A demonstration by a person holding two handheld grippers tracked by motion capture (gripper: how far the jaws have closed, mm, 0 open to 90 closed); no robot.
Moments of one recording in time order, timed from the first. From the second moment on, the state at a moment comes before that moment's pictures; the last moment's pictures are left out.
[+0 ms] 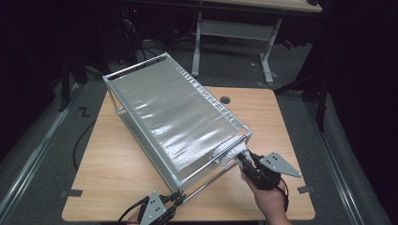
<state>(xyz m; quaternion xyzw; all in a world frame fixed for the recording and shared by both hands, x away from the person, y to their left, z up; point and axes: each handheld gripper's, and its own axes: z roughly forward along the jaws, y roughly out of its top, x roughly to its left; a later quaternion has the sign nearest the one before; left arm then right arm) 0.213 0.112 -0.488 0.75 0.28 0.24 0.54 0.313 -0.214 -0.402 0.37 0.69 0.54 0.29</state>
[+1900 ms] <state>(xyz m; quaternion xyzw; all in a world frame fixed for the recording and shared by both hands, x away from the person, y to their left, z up) 0.216 0.110 -0.488 0.76 0.27 0.23 0.55 0.348 -0.231 -0.457 0.43 0.74 0.45 0.27</state>
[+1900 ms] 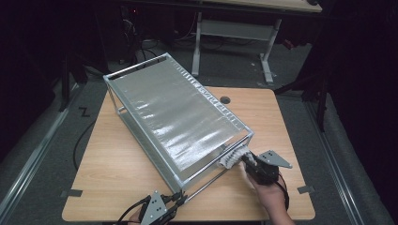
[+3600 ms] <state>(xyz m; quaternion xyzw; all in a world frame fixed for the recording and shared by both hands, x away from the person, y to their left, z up) 0.216 0.108 -0.489 0.76 0.26 0.23 0.54 0.328 -0.244 -0.408 0.41 0.69 0.52 0.31</state>
